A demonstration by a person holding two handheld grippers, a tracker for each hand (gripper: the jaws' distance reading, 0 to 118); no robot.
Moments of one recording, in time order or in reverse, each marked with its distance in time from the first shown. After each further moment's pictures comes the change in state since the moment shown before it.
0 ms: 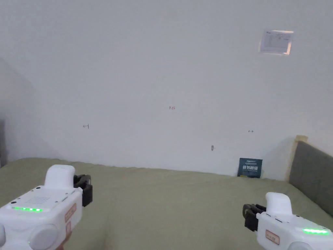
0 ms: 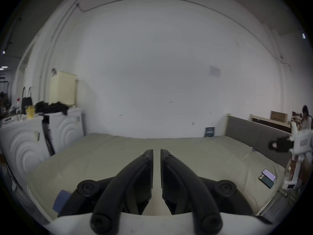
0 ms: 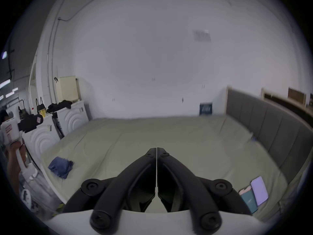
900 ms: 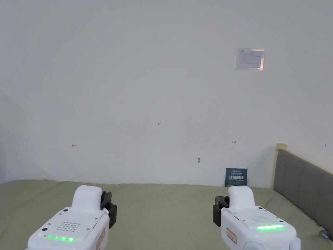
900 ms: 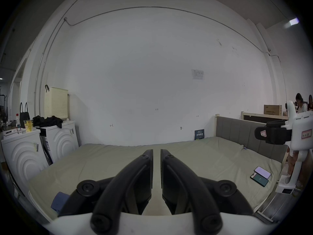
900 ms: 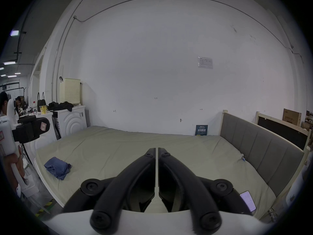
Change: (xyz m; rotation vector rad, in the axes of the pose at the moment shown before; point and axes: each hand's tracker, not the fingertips) left arm 0.077 -0.004 0.044 0.064 -0.005 -0.090; right arm -0.046 0.008 0.049 0.104 -0.026 0.091
